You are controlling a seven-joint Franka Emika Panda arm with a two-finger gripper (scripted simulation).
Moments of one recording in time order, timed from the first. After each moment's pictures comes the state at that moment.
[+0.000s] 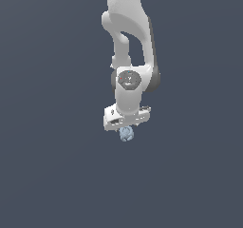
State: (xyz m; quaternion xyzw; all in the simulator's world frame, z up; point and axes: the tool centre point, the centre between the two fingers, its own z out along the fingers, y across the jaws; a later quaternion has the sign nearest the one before) arm 0.018 0.023 0.091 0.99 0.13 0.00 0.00
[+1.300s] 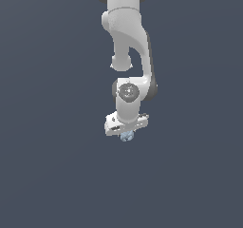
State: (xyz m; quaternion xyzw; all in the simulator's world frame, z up) arm 0.018 0.023 0.040 0.99 0.14 0.00 0.00
